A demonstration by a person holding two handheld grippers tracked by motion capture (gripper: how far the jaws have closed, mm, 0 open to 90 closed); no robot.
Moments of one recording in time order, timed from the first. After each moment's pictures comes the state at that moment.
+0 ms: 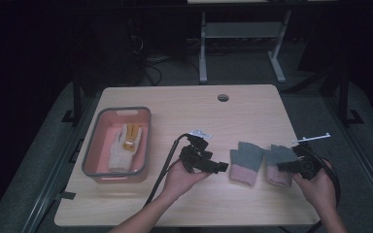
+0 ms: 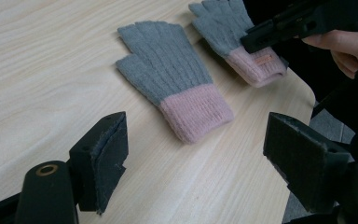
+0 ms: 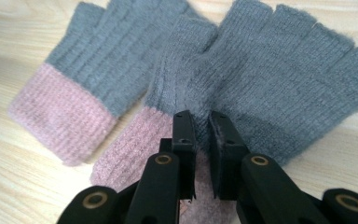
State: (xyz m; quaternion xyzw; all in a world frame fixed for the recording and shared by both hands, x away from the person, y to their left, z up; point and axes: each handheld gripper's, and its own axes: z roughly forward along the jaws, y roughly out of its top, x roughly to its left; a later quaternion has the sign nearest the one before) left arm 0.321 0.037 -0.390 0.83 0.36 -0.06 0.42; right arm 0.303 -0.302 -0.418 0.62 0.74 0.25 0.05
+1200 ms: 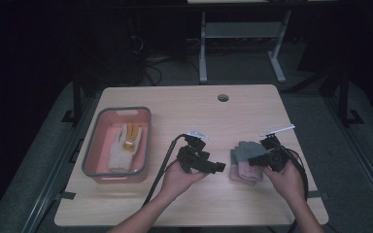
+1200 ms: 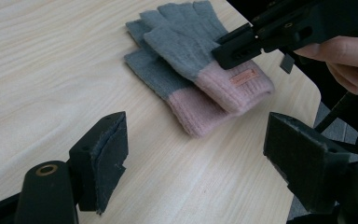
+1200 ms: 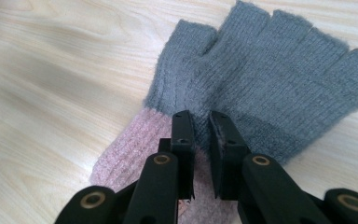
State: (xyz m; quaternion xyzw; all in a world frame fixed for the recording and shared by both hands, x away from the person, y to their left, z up) left arm 0.322 0.044 -0.394 0.83 0.36 -0.06 0.41; right arm 0.326 -0.223 -0.409 0.58 0.77 0.27 0.02
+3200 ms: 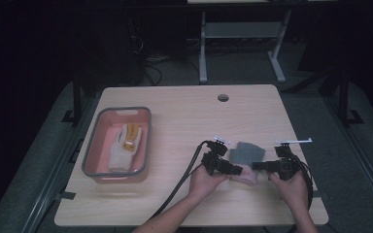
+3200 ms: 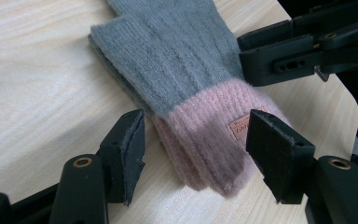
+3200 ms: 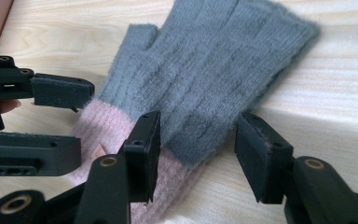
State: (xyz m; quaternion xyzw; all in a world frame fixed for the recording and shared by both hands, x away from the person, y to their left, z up) left arm 0.338 -0.023 -0.447 0.83 0.40 -0.08 0.37; right arm 0.312 -0.260 -0.445 0.63 0.70 0.34 -0.02
